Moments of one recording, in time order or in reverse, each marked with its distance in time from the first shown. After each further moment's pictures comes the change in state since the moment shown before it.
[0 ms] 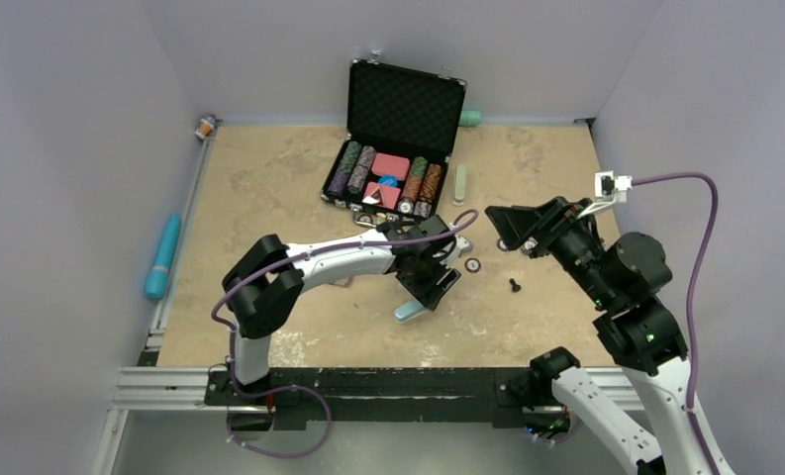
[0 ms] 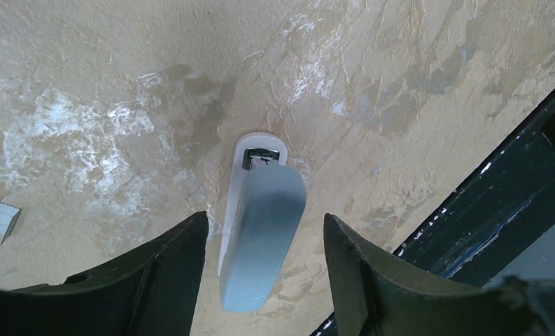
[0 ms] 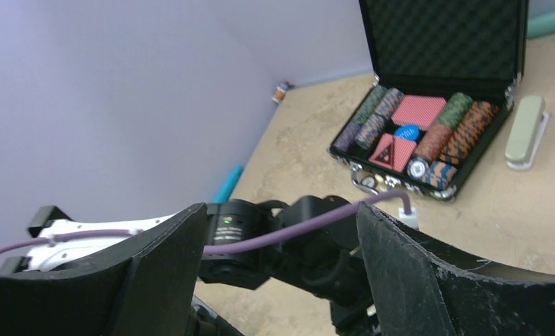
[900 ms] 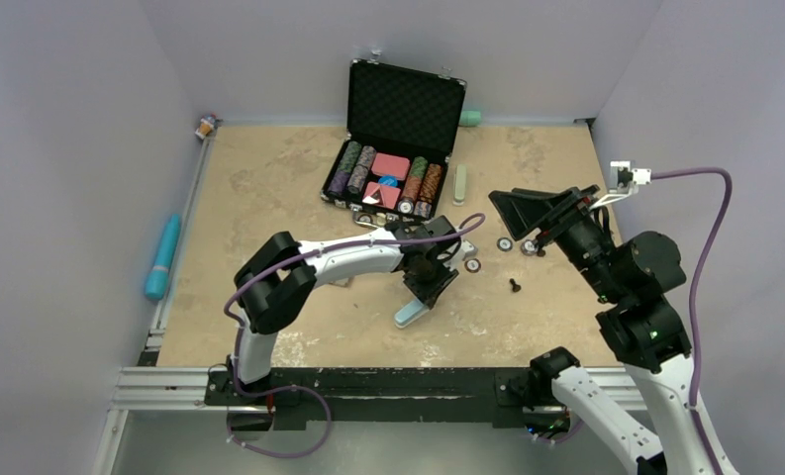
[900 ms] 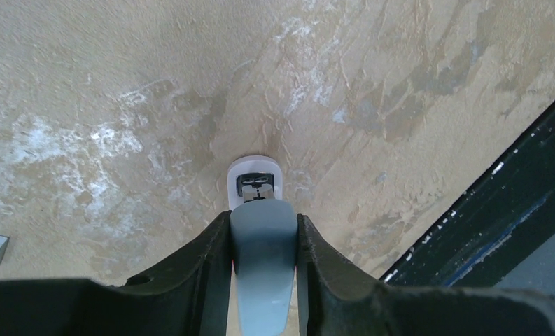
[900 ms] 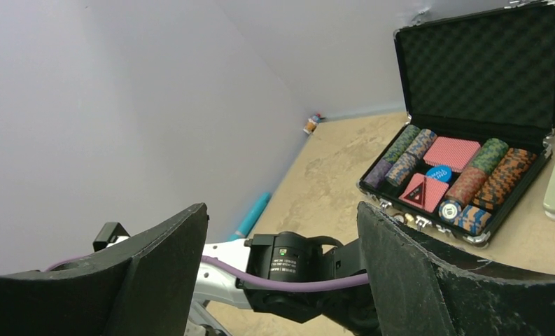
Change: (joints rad) left arm -0.004 0.080 0.056 -0.013 0.017 0.048; right arm 0.000 0.018 0.051 0.122 -0.016 0.033
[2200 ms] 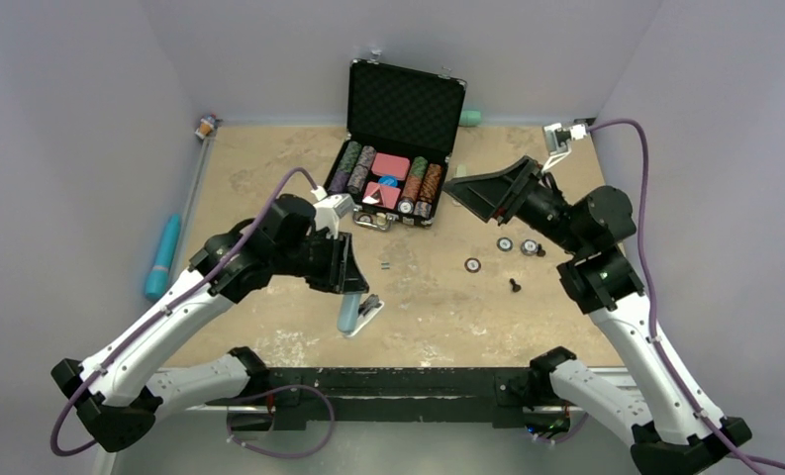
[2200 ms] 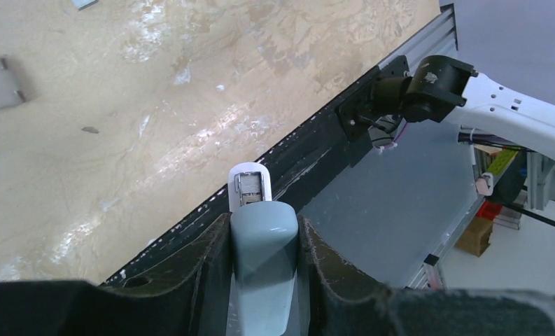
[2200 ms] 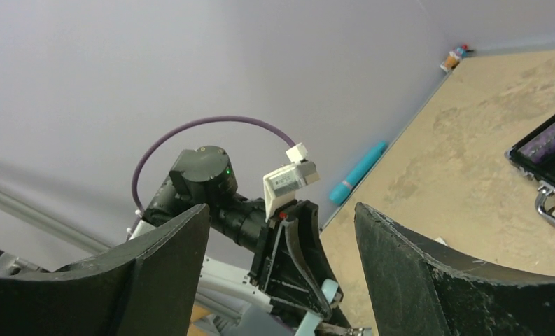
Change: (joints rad) left arm 0.259 -0.955 -0.296 -0.214 0.187 -0.450; right arm 0.013 0.239 -0.021 0.370 -0.371 0.258
